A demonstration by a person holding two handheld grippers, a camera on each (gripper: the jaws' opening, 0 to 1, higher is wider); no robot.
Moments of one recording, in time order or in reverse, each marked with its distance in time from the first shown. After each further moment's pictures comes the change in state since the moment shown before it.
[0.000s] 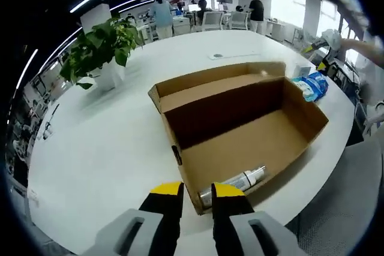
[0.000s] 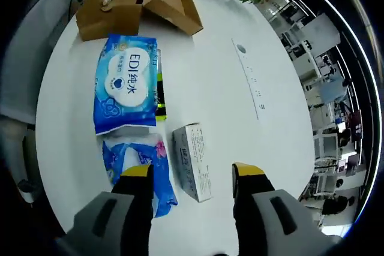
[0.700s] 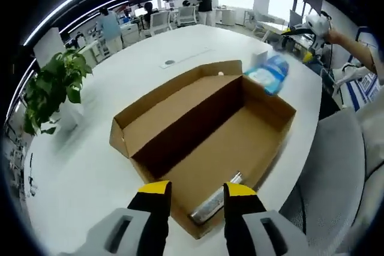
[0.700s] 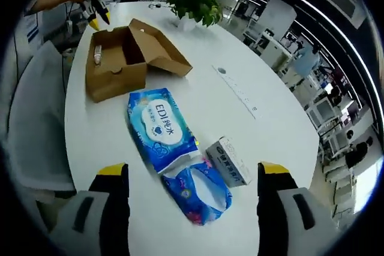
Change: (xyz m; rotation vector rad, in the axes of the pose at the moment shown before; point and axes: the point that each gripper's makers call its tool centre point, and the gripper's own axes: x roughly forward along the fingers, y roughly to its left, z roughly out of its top) left arm 0.002 -0.034 0.043 0.293 0.043 -0.261; right arm -0.068 0.069 0.030 0.367 -0.218 -0.105
